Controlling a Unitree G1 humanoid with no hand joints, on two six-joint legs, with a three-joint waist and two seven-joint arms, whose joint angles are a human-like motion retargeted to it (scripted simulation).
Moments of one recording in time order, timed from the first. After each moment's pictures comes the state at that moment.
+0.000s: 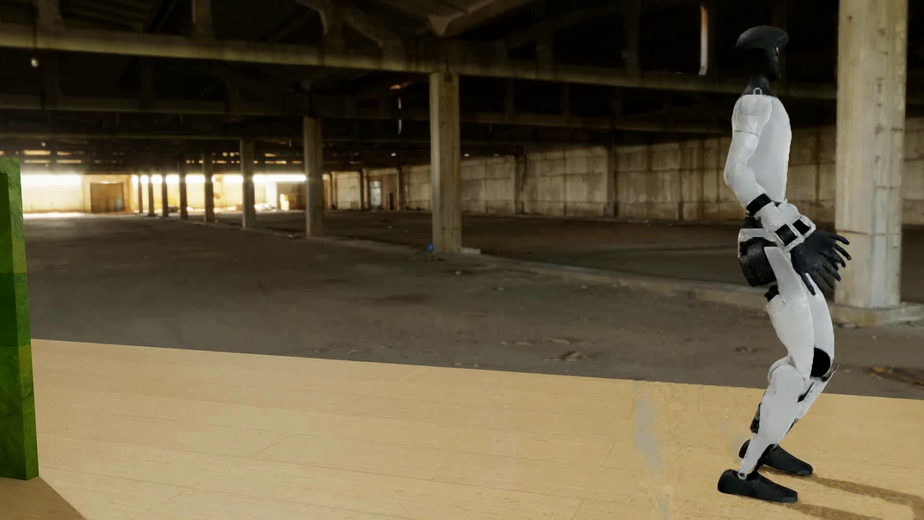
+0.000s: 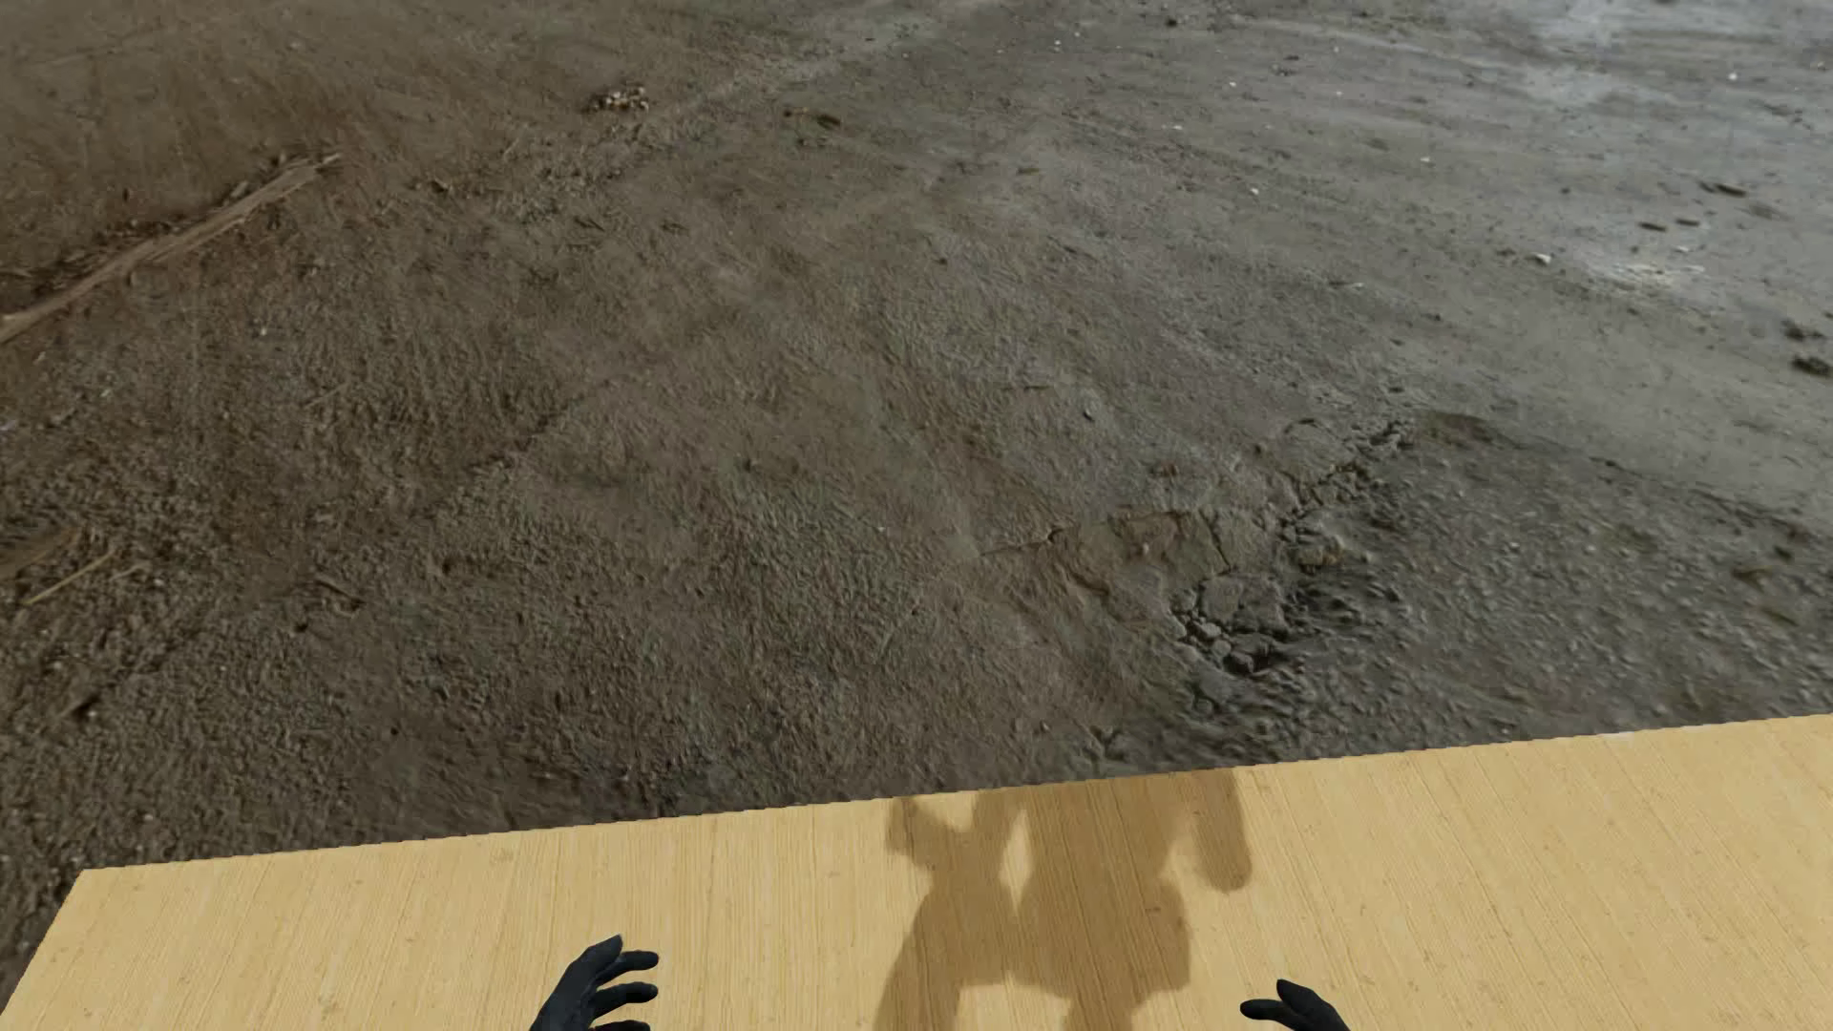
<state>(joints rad) -0.43 -0.26 0.01 0.04 0.07 0.04 -0.03 0.00 -0.02 0.89 0.64 0.24 0.24 -0.33 -0.37 0.18 -0.21 0.05 0.01 -0.02 0.05 0.58 0.65 0.00 0.00 -0.01 0.01 0.00 0.00</state>
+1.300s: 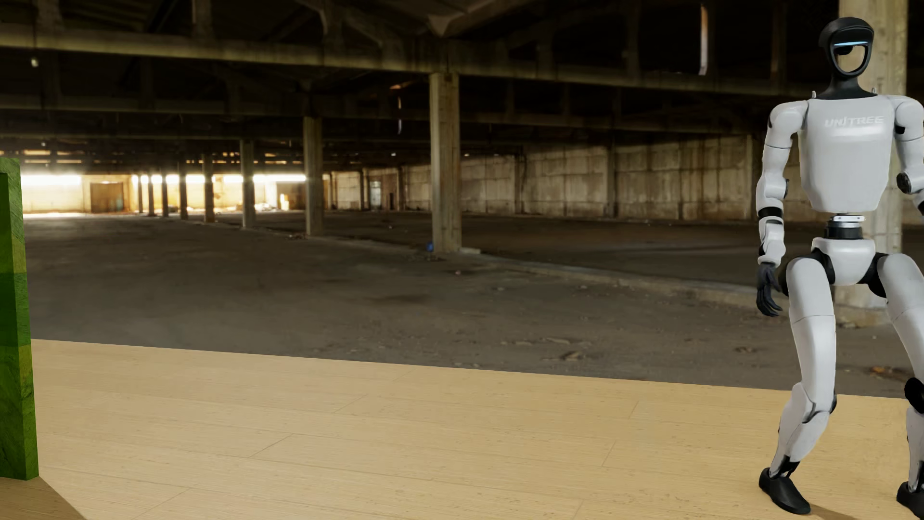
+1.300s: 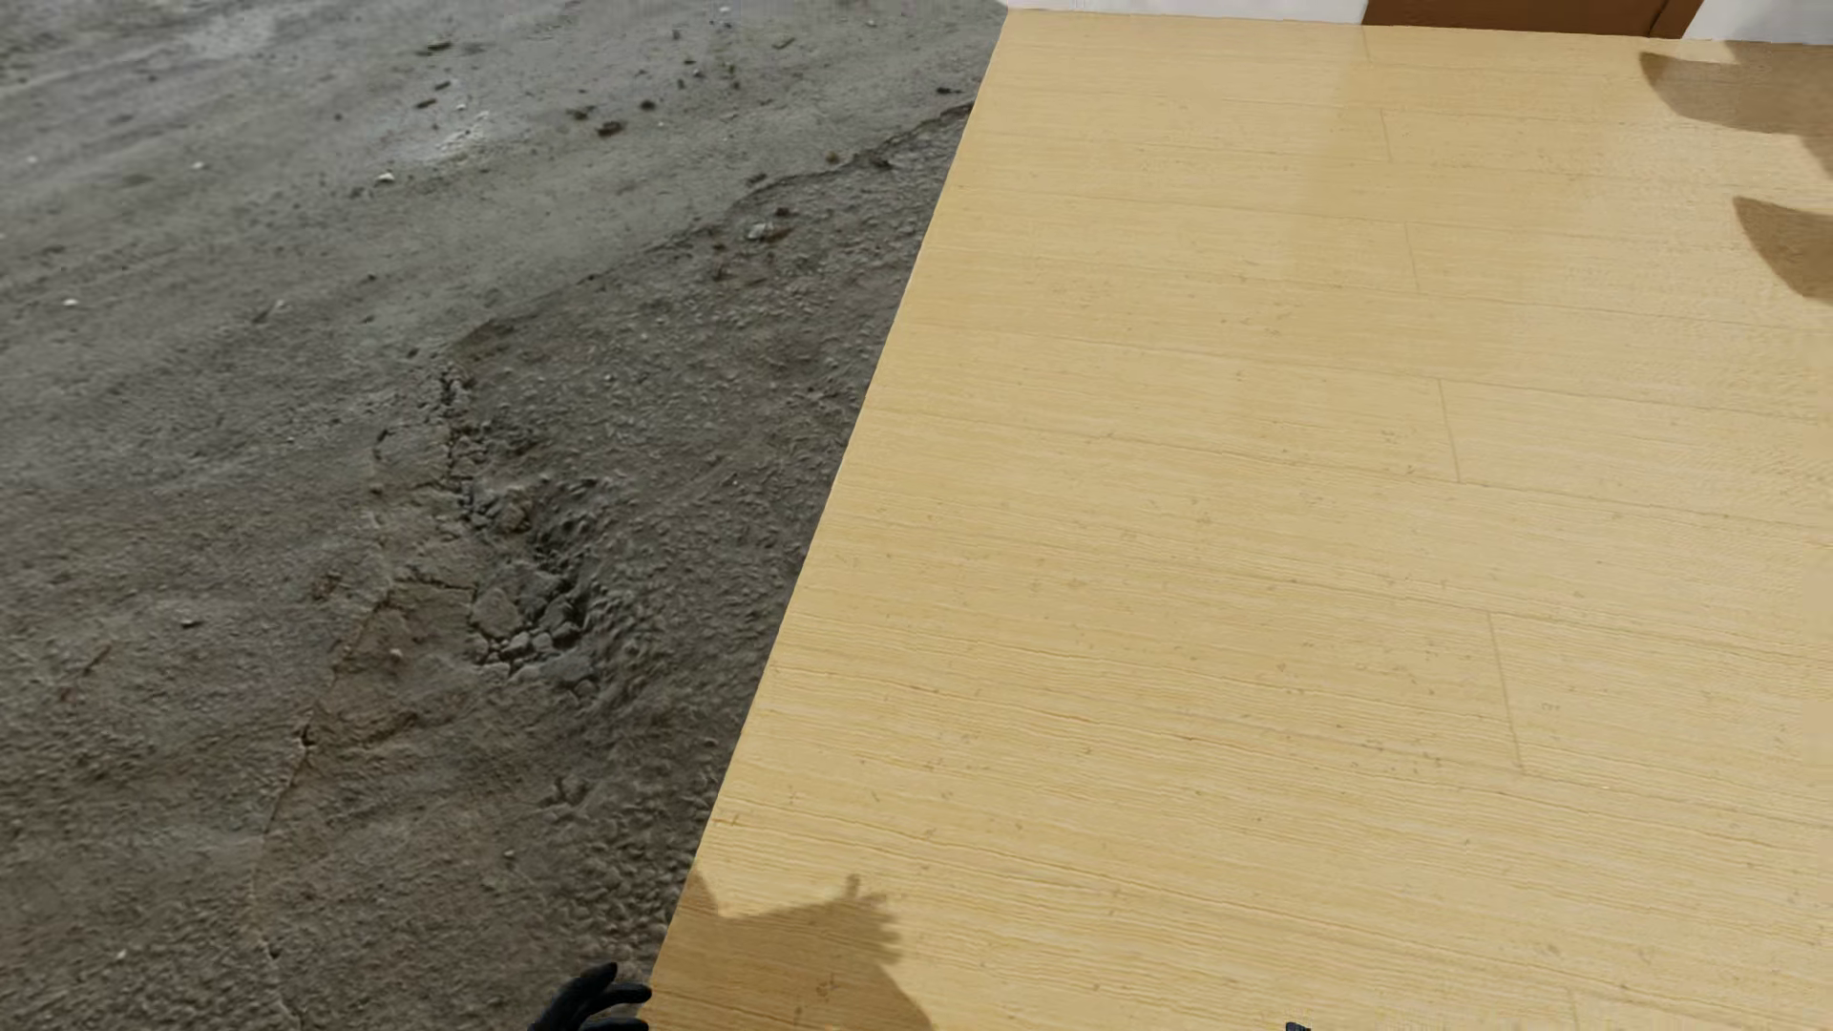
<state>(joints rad) -0.48 -0.31 -0.14 0.13 0.04 0.05 -0.05 0.09 0.04 0.81 0.85 0.21 0.25 -0.36 -0.53 0.23 -0.16 -0.11 0.02 -0.02 0.06 0.65 0.66 0.03 -0.02 0.03 0.13 -0.11 -0.19</state>
